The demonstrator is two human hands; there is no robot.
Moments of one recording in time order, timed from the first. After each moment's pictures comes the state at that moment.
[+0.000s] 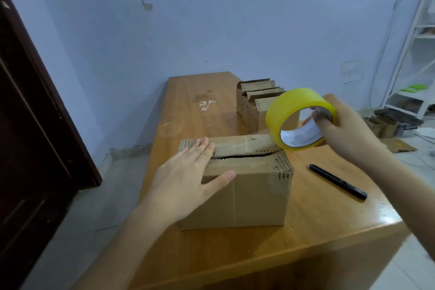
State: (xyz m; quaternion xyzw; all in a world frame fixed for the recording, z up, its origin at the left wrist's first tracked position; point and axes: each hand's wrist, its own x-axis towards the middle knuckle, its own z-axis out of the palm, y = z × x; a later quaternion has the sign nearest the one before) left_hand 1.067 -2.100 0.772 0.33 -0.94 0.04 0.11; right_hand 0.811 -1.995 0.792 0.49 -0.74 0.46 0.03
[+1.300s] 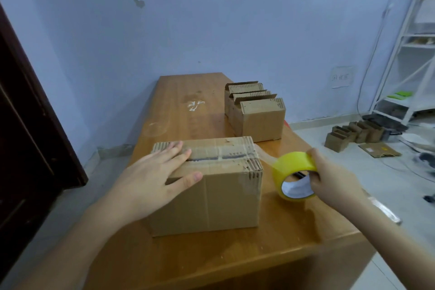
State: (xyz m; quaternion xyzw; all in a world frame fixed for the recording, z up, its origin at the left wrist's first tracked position) left_hand 1.071 -2.108 0.778 0.35 -0.93 -0.03 0.07; right_hand 0.770 -1.972 0.708 0.46 -0.86 0.20 0.11
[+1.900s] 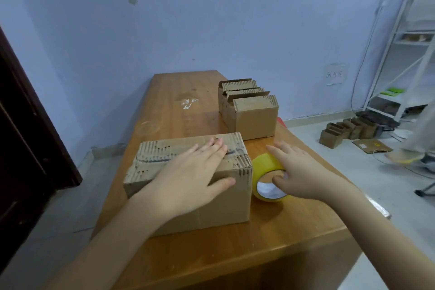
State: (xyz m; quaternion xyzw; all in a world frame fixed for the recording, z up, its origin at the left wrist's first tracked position) left_hand 1.008 -2.086 0.774 0.24 -0.97 0.05 0.03; right_hand 0.805 -1.982 0.745 0.58 -0.81 0.07 -0.01
